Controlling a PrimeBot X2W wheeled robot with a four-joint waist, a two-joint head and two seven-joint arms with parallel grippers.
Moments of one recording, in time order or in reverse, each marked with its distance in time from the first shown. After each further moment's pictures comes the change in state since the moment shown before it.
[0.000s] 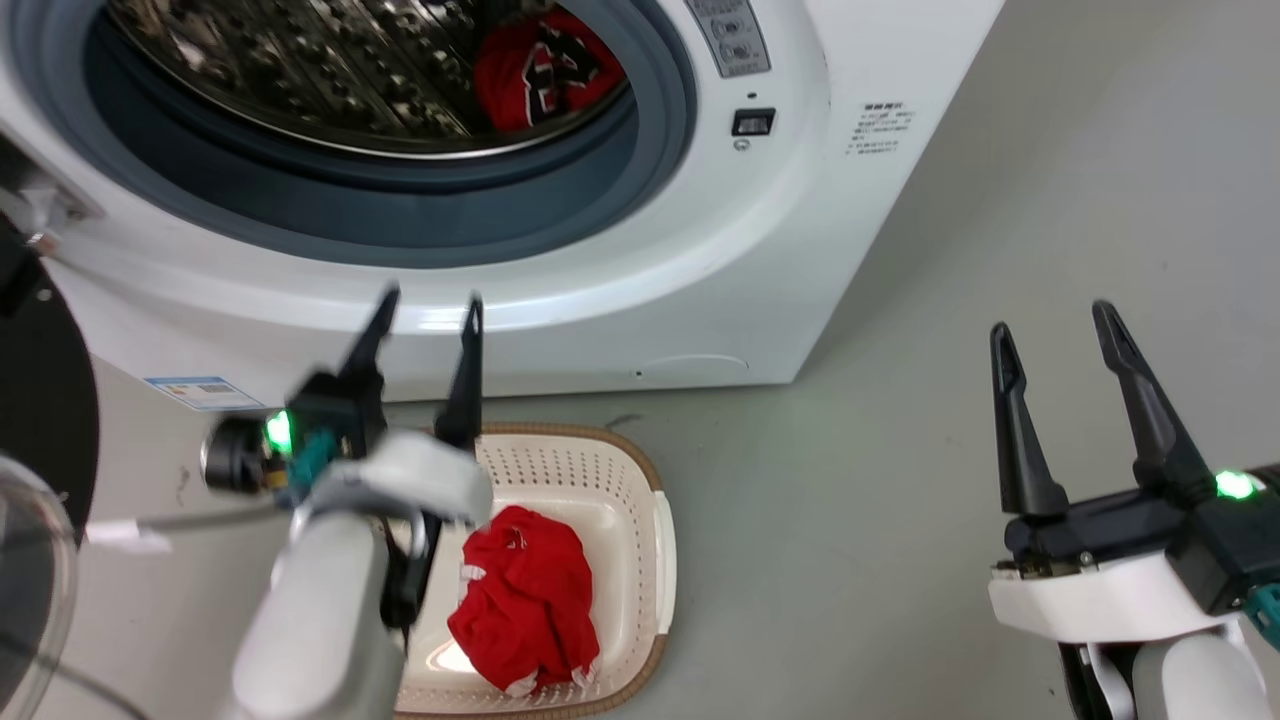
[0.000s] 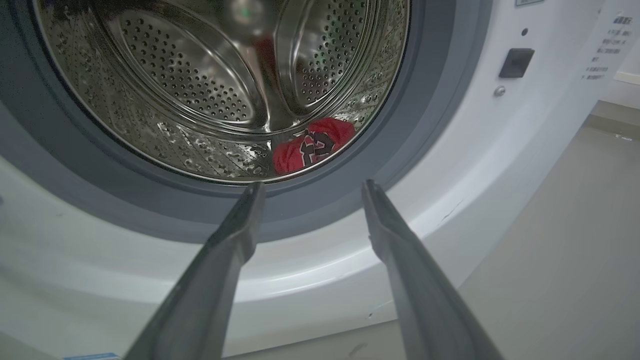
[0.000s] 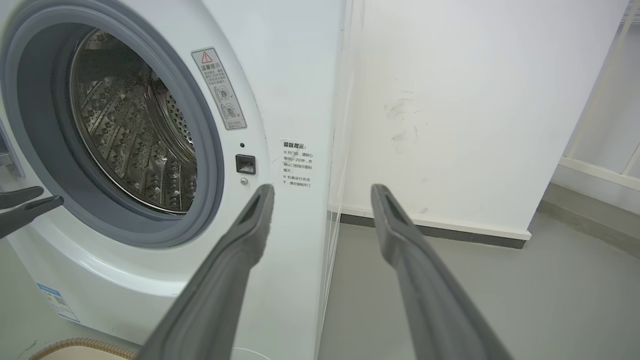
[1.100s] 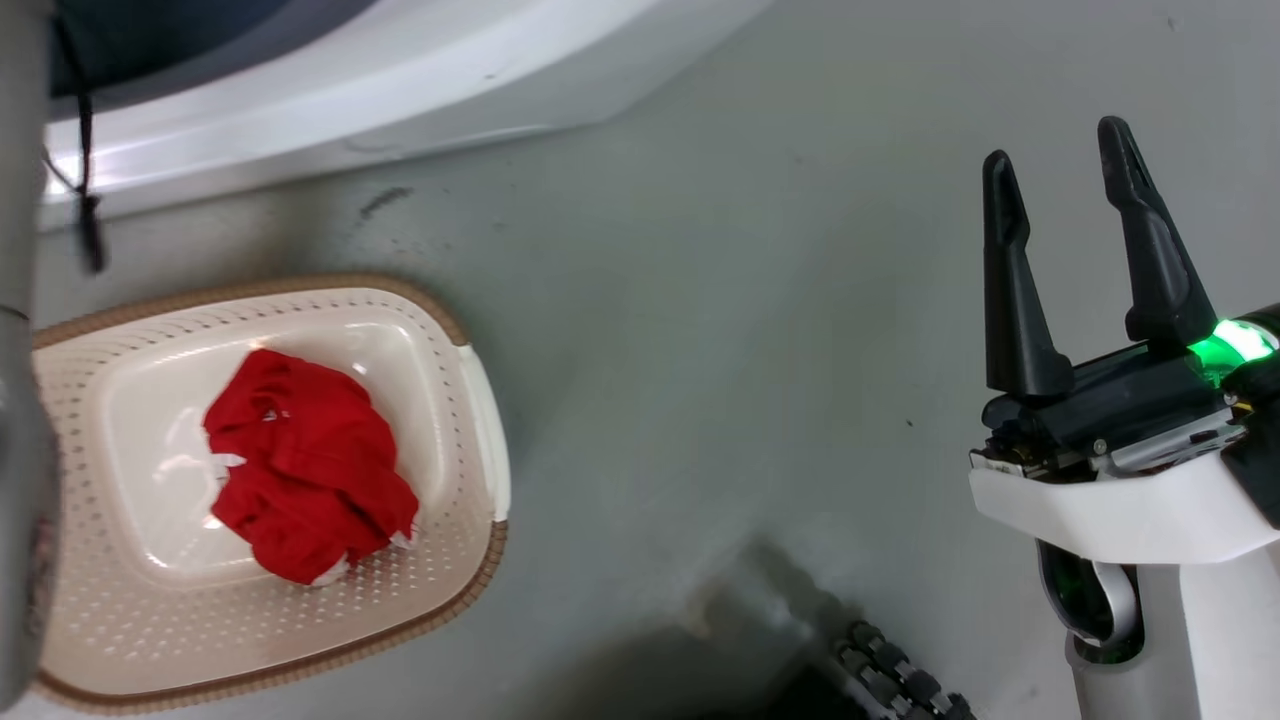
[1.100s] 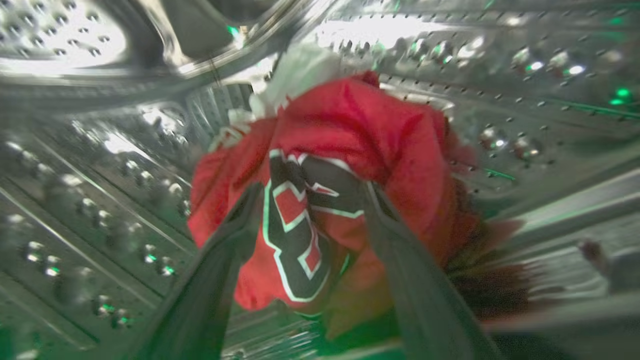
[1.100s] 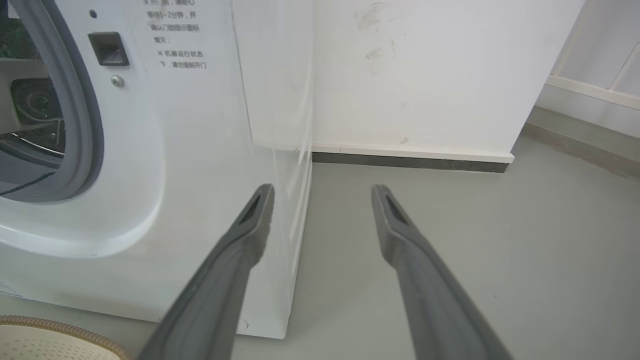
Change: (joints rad) left arm -1.152 0.219 -0.120 0.635 -0.062 -0.104 0.537; right arm -0.224 -0.001 0.093 -0.066 0.154 0.000 0.000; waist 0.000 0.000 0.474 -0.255
